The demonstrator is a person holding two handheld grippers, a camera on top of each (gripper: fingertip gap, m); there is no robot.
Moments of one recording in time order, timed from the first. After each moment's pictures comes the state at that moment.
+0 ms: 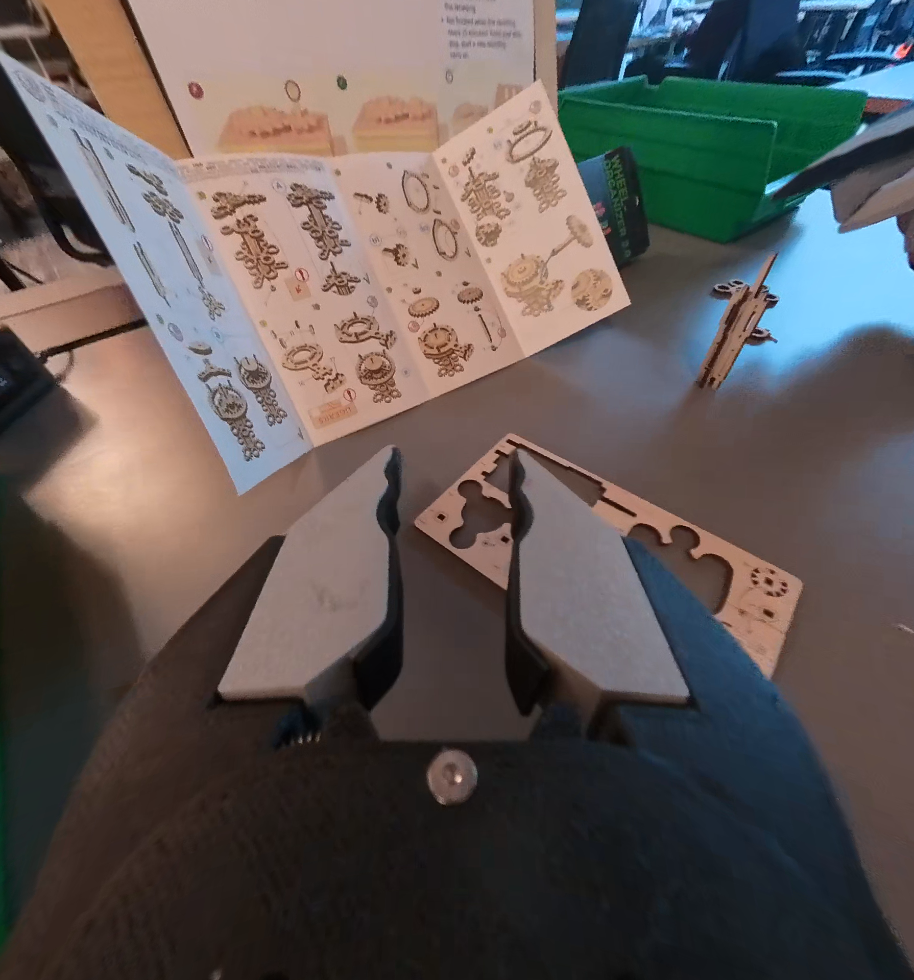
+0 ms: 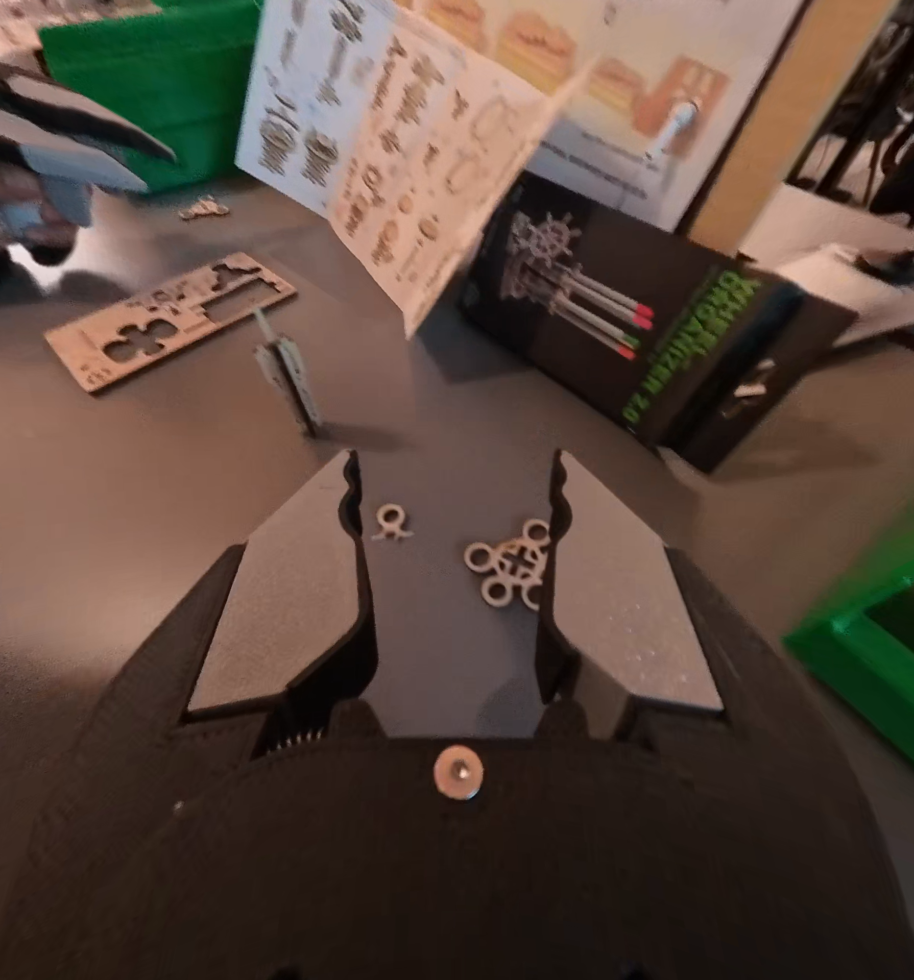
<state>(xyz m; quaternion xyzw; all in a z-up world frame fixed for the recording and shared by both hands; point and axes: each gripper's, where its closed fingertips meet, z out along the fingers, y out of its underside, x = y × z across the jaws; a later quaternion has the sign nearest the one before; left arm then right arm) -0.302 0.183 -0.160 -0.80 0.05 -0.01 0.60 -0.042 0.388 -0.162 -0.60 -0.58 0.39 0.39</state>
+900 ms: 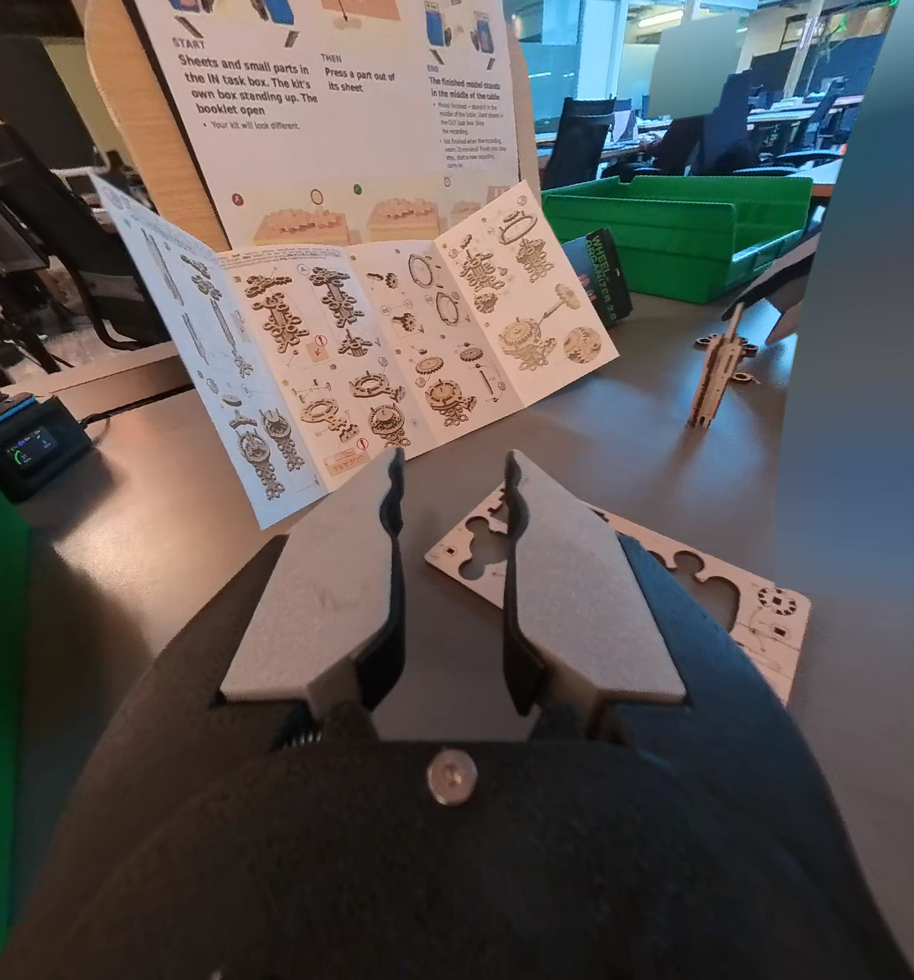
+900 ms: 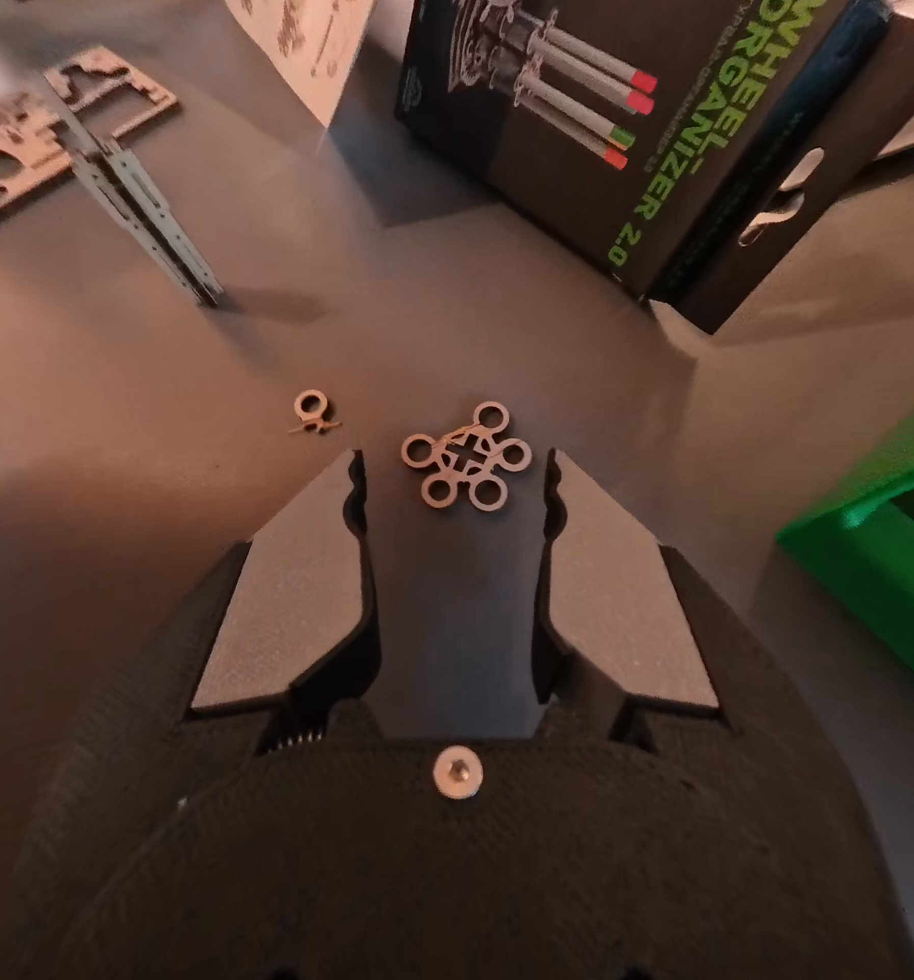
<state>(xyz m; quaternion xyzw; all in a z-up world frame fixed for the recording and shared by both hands) -0.303 0.180 -0.144 -0.75 0.06 -0.01 0.66 -0.023 0.413 -0.220 -0.66 -0.61 0.31 0.31</state>
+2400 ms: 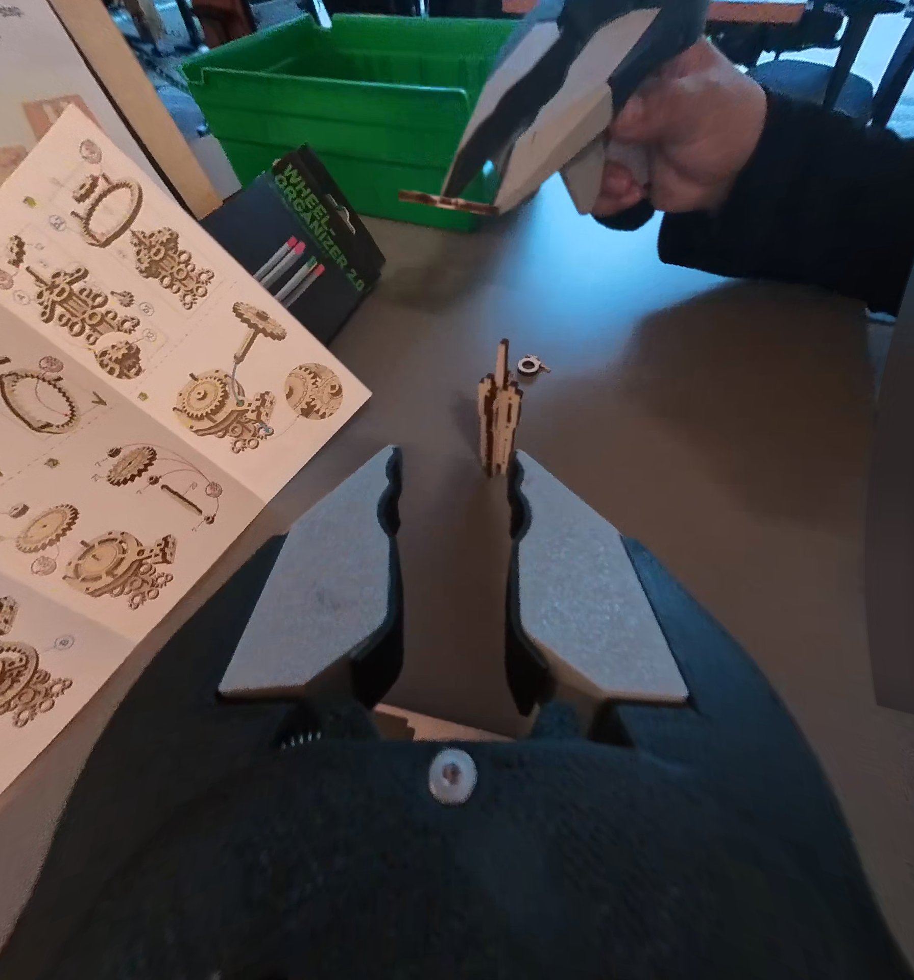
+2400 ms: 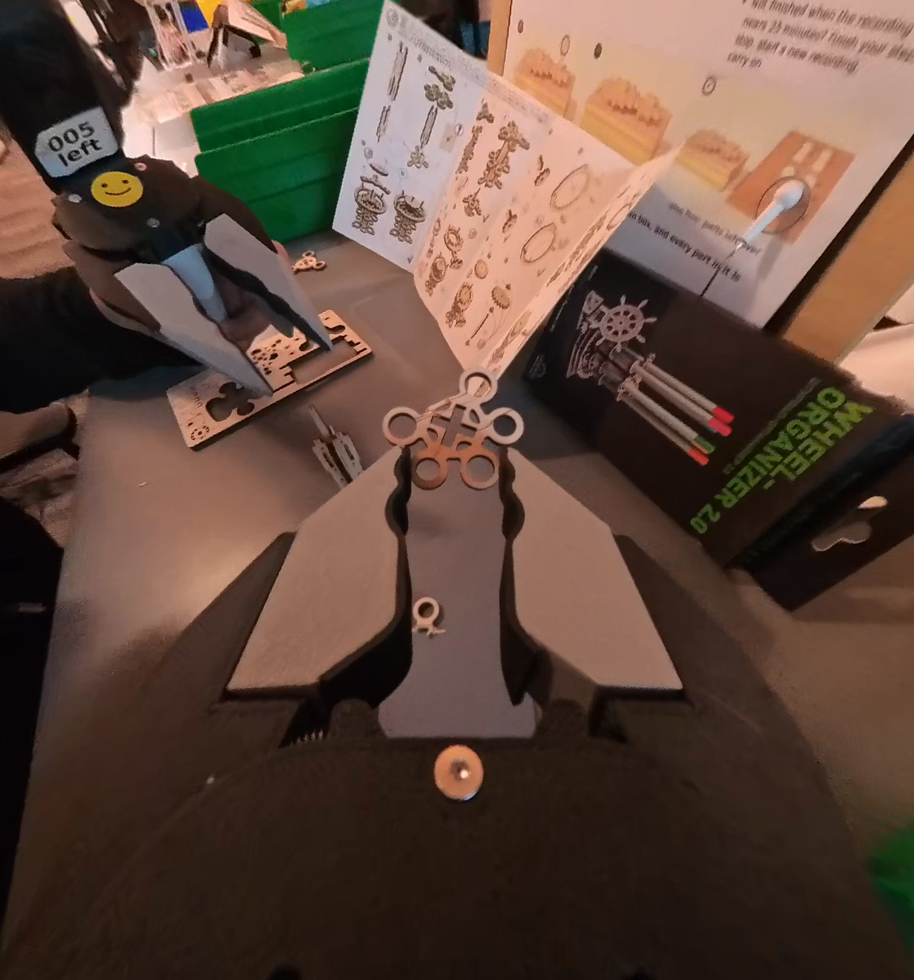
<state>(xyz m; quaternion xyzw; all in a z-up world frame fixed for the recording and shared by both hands) -0.153 0.275 -0.161 -0.80 0.25 -0.14 0.53 -0.087 0.375 -0.135 -0.56 -0.61 0.46 0.32</state>
